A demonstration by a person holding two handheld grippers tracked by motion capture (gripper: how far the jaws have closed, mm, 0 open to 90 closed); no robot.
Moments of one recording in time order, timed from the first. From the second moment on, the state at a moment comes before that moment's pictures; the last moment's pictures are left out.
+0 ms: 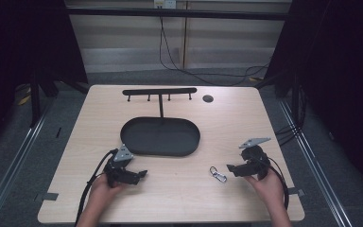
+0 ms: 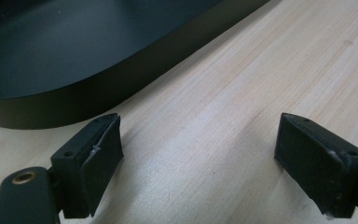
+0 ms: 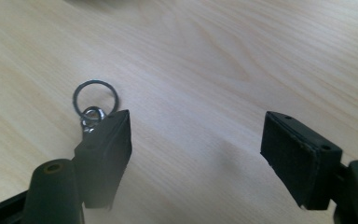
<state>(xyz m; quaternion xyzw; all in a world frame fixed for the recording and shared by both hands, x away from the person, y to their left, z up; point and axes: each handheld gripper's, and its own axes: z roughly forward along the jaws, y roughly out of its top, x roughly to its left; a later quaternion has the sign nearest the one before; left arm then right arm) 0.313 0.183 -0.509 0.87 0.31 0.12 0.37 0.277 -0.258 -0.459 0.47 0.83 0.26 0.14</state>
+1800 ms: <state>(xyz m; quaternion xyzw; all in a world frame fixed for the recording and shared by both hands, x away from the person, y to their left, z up) 0.313 0.183 -0.509 0.87 0.31 0.12 0.37 0.283 -0.199 -0.470 0.35 0.92 0.14 0.03</state>
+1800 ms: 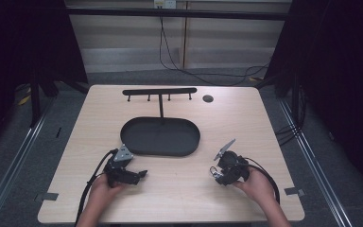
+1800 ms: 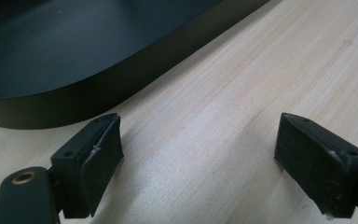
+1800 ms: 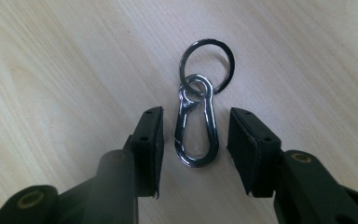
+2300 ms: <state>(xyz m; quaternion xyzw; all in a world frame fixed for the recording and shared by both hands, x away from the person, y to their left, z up) 0.313 0.183 -0.509 0.87 0.31 0.12 0.37 0.286 -0.191 -0.469 0.36 0.92 0.12 0.04</state>
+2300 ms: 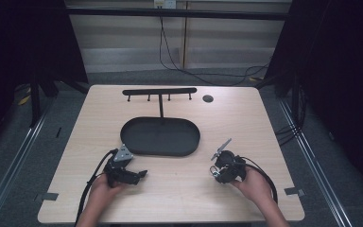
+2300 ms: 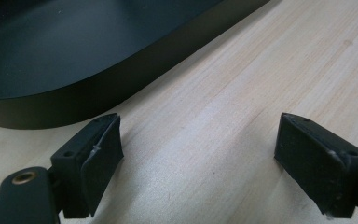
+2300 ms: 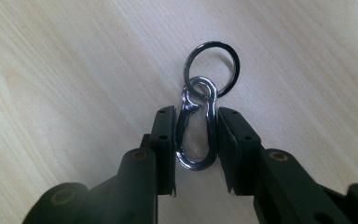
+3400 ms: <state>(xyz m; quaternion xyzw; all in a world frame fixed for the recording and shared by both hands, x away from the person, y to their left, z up) 0.313 0.183 -0.509 0.87 0.31 0.12 0.37 0.312 -0.176 -0.420 0.37 0.91 0.18 0.03</state>
